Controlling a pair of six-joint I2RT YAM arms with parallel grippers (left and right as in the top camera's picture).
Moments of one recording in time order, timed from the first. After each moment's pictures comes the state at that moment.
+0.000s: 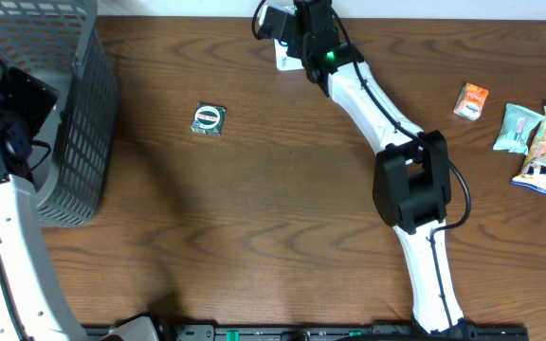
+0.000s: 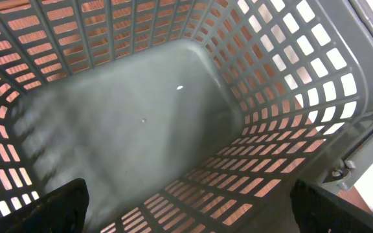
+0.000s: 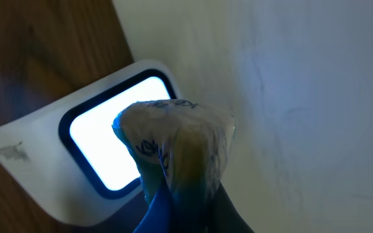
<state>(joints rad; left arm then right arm) 0.42 1.38 1.52 -0.91 -0.11 -0.62 0.40 2.45 2.16 -0.27 0.19 -1.04</state>
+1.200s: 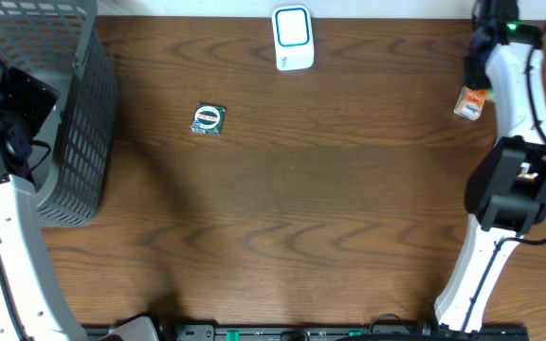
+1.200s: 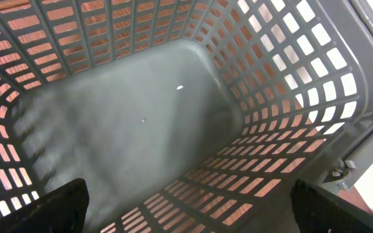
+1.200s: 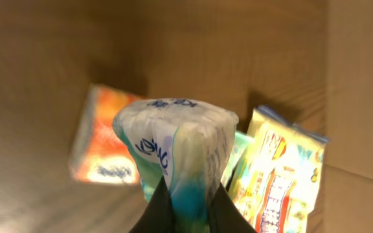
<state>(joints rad) 0.42 1.38 1.52 -0.91 -0.11 -0.62 -0.17 2.32 2.16 -1.03 0.48 -0.19</state>
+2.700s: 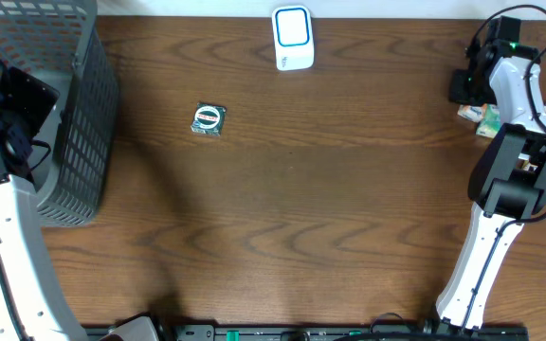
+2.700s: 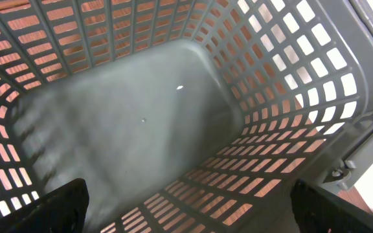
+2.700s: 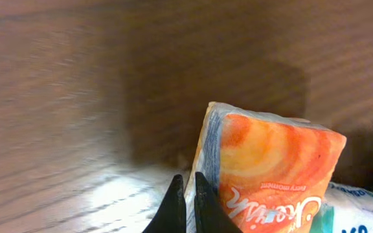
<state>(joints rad) 0.42 1.38 1.52 -0.91 -0.11 -0.62 -0.24 2.48 2.15 -0.95 0.09 -0.02</state>
